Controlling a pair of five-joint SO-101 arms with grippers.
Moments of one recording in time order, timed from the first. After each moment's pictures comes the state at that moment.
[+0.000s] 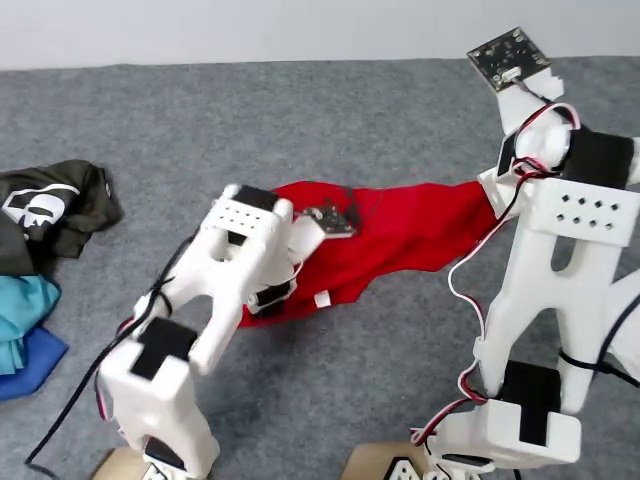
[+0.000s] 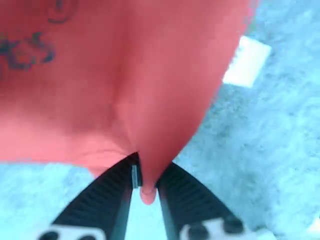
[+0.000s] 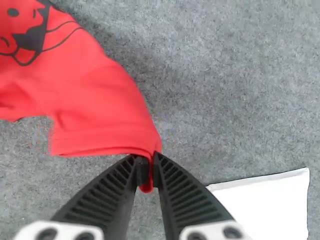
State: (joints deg) left arm 16.4 14.9 8.5 93.5 -29.8; right arm 8.6 -0.9 -29.2 100.4 35.2
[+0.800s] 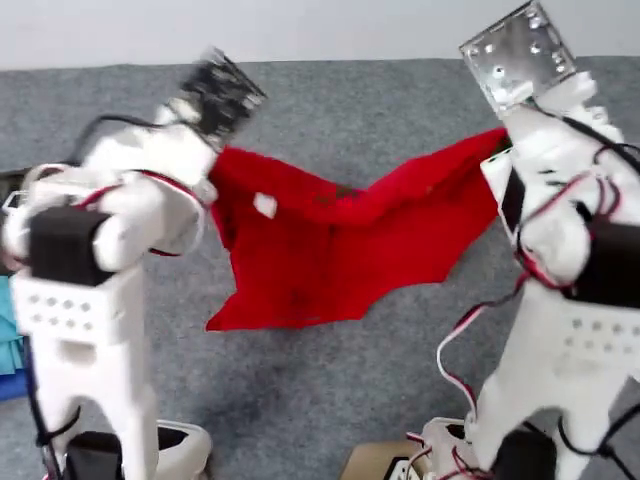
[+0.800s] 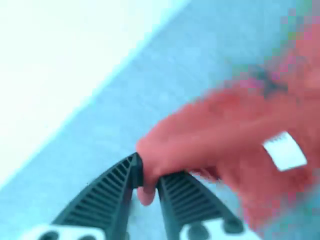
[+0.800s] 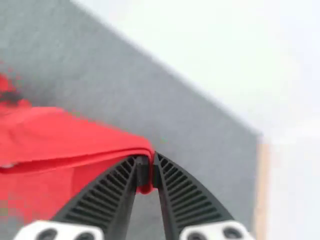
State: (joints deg) left arm 3.3 -19.9 -22.5 94.8 -26.6; right arm 4.0 -21.3 -33.1 90.2 39.5
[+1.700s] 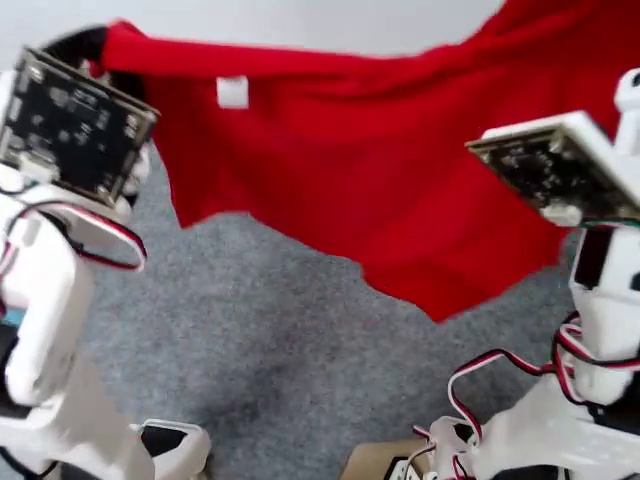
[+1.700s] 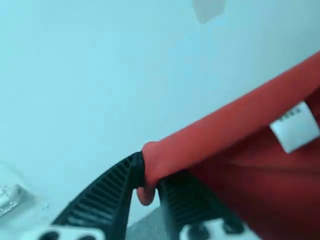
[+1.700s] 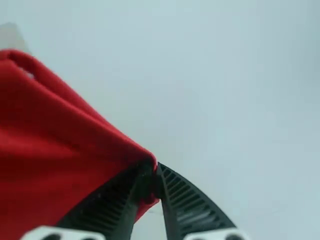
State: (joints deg) left arm 4.0 -24.0 -40.7 85.8 -25.0; right arm 11.9 -24.0 -48.0 51.6 62.2
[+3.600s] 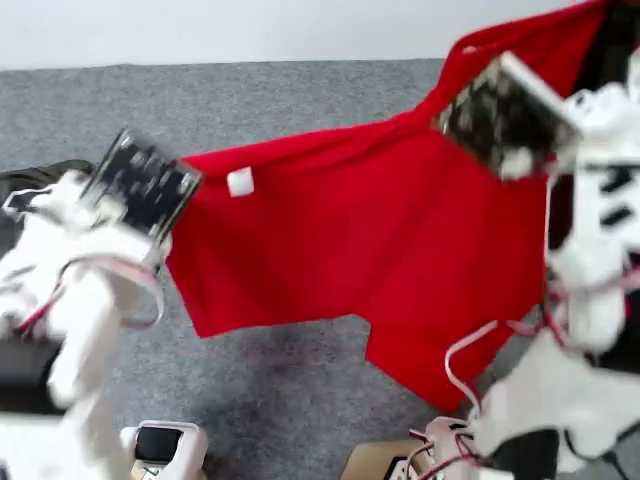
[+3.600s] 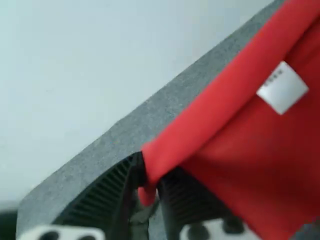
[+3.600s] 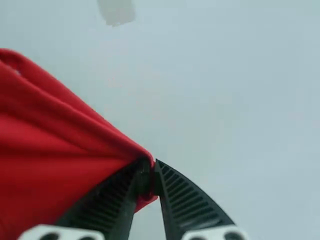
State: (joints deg) left arm -0.5 -43.7 2.3 84.3 -27.8; right arm 7.2 -15.4 -53.1 74.0 65.9
